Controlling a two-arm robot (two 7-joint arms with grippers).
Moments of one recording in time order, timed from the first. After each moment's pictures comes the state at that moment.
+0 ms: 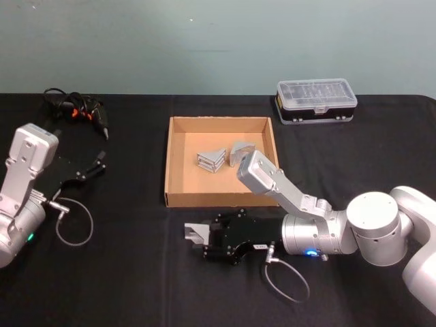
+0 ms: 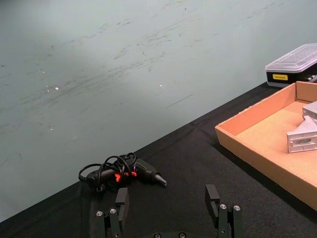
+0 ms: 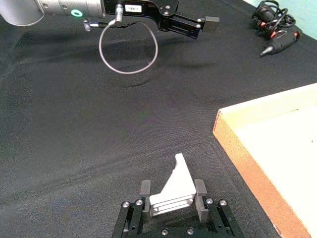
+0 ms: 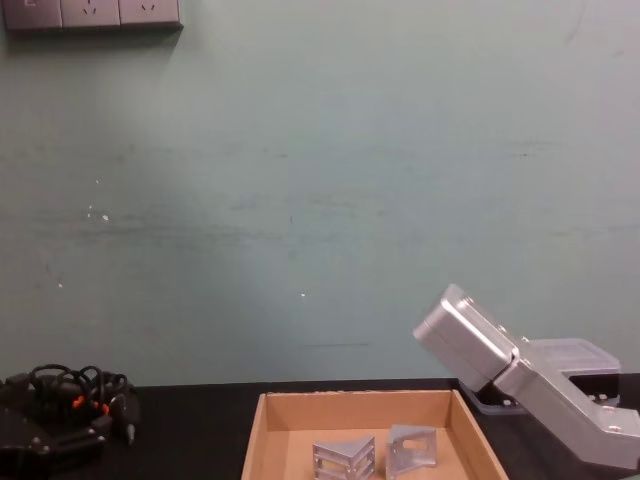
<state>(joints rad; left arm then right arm) -0.20 0.60 0.45 -1.41 -0.25 -0.12 0.03 0.49 0.45 -0.76 -1.31 0.29 0.18 0.73</state>
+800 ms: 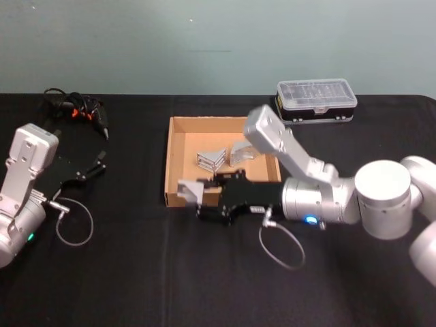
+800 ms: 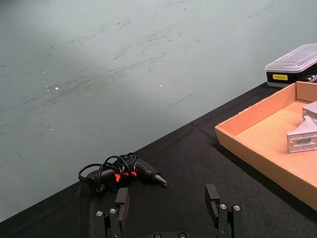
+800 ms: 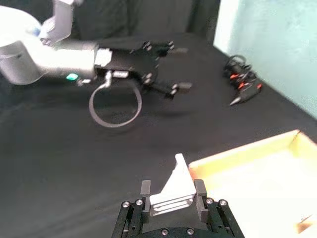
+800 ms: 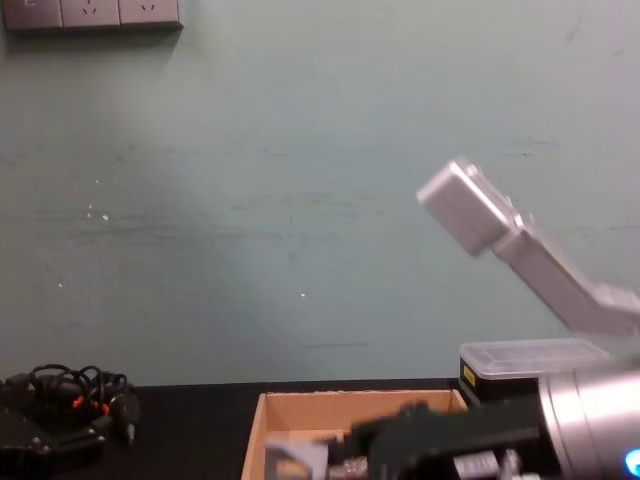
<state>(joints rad) -0.20 0.60 0.45 -1.41 -0.25 -0.12 0.03 0.51 0.46 -0.70 -1.42 0.32 0.22 0.69</state>
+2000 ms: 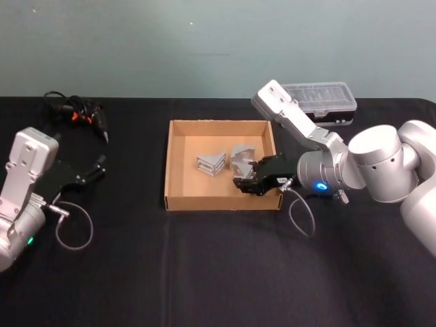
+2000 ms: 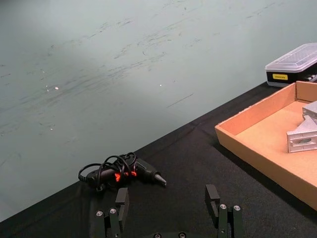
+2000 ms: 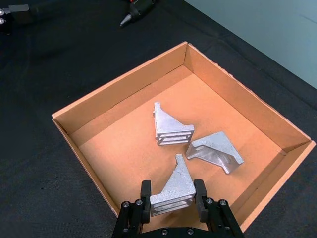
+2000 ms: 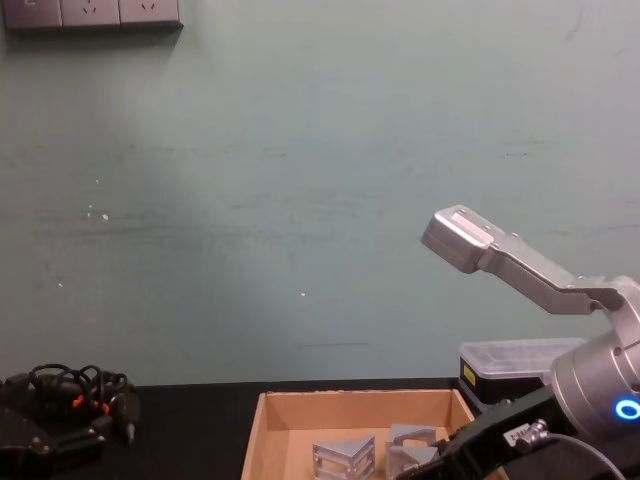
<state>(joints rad) -0.20 0.60 0.45 -1.41 -0.25 -0.12 0.03 0.67 0.37 -0.67 -1.20 0.23 0.55 0.54</state>
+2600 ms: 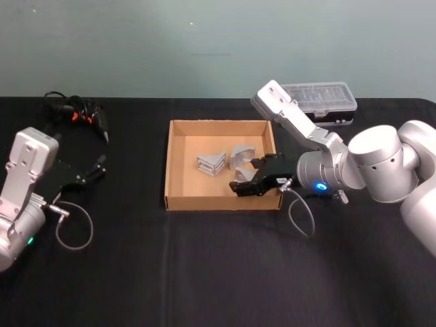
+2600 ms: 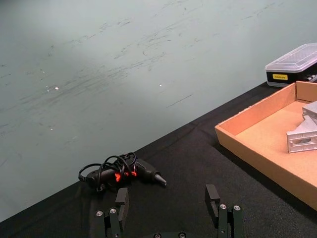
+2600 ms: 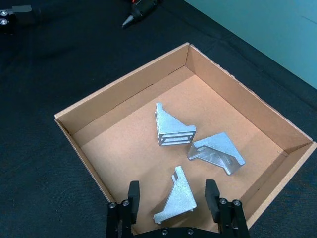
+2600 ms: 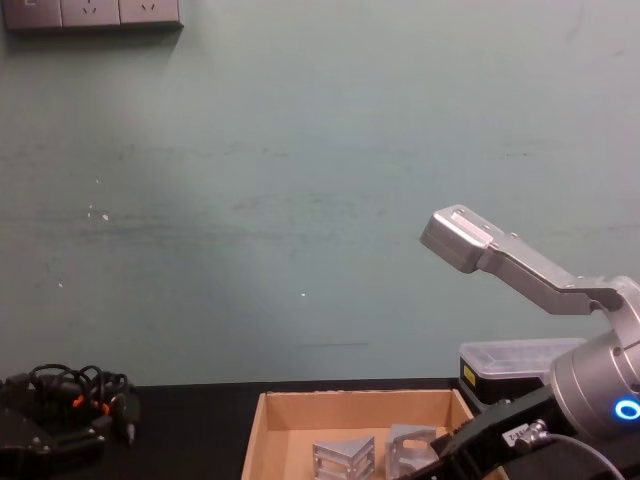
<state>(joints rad) -0.20 0.60 0.45 -1.41 -0.25 -0.12 0.03 0.67 0.38 -0.67 -1.20 0.23 0.55 0.54</state>
